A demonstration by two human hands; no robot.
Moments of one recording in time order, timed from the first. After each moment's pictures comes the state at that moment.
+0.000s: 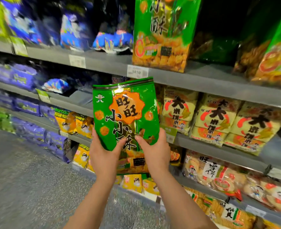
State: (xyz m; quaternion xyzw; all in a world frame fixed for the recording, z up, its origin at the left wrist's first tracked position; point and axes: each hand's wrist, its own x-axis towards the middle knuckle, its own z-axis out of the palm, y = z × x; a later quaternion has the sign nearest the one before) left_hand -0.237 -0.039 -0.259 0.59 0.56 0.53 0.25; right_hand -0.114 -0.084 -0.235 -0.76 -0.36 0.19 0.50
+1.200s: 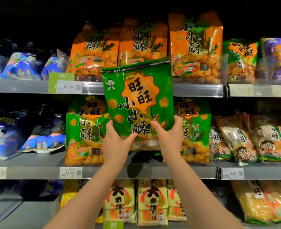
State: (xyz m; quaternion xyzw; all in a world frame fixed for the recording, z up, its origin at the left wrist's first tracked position) left_hand -0.030 -0.024 0.011 0.73 0.30 0.55 0.27; right_hand 0.075 -0.118 0.026 -0.62 -0.32 -0.13 0.71
